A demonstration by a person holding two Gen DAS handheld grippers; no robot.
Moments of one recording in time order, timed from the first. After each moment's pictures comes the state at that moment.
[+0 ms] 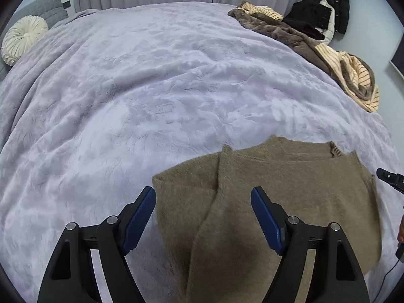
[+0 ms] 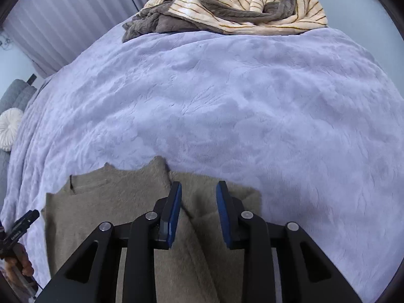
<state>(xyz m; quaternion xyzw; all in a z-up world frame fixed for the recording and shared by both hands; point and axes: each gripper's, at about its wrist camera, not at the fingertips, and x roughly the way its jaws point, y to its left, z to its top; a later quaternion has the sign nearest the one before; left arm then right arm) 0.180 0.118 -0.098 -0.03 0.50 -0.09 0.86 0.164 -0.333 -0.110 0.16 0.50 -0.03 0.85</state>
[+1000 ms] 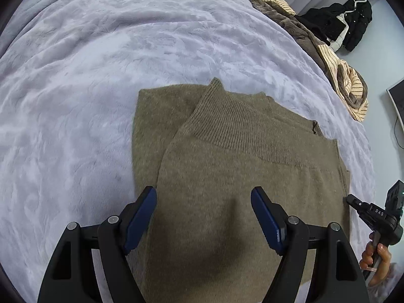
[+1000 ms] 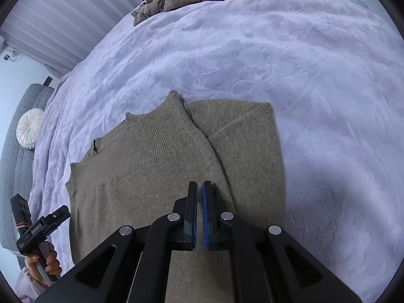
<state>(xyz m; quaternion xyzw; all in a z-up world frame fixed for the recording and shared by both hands) 0.132 0.127 -0.131 -0.15 0.57 -0.10 0.80 0.108 -0.328 -0.138 0.25 0.53 0.00 0.81</state>
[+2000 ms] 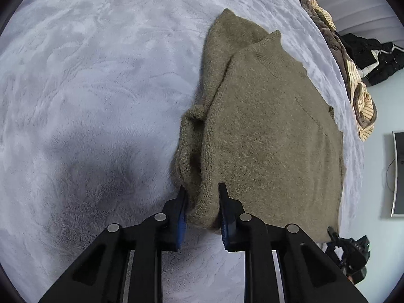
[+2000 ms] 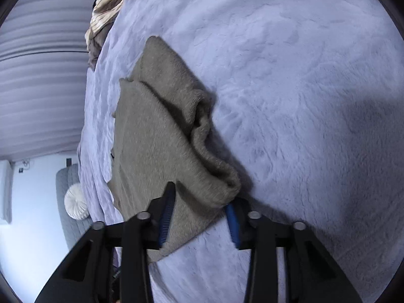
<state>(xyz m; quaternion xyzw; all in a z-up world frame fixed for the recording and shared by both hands) 0.036 0.162 -0.164 -0.27 0.62 -0.04 0.74 -0.014 -0.346 -0.193 0.54 0.48 -0.05 0.69</state>
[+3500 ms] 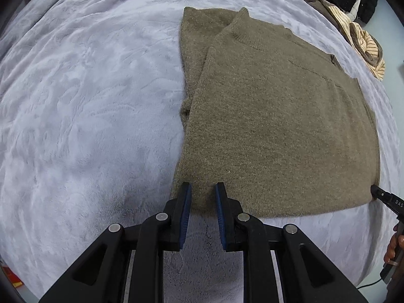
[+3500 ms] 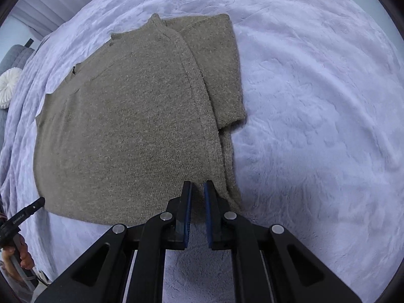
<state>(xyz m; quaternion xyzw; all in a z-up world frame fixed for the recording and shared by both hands) 0.027 0.128 -0.159 -0.09 0.62 -0.05 0.78 0.019 -0.297 -0.166 0.15 0.60 -0.04 0.79</state>
